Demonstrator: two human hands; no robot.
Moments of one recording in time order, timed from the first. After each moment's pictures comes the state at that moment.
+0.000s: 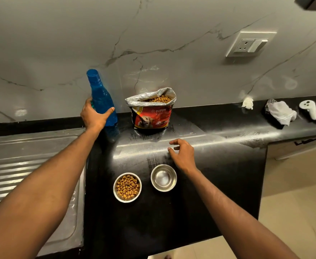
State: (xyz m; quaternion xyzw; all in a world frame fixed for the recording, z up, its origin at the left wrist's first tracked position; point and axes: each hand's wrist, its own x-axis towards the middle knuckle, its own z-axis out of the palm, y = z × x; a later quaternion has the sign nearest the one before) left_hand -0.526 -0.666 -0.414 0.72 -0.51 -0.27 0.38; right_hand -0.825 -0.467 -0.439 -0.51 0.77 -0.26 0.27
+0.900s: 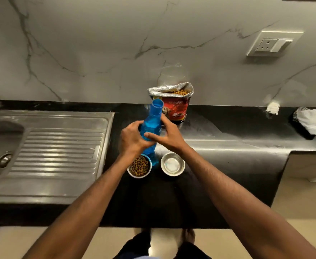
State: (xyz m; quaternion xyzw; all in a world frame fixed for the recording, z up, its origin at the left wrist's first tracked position) left_hand -0.583 -0.461 -0.373 0.66 -0.66 -0.20 0.30; right_hand -0.760 -0.468 -0.361 -0.68 0.48 -0.37 0.42
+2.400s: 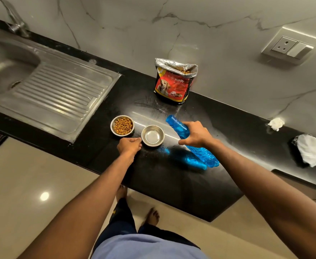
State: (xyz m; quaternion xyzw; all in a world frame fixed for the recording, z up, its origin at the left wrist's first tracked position) left_hand -0.701 -0.330 -0.484 0.79 -0.08 -0.44 0.42; right_hand -0.952 -0.448 -0.395 -0.81 0.50 0.06 0.28
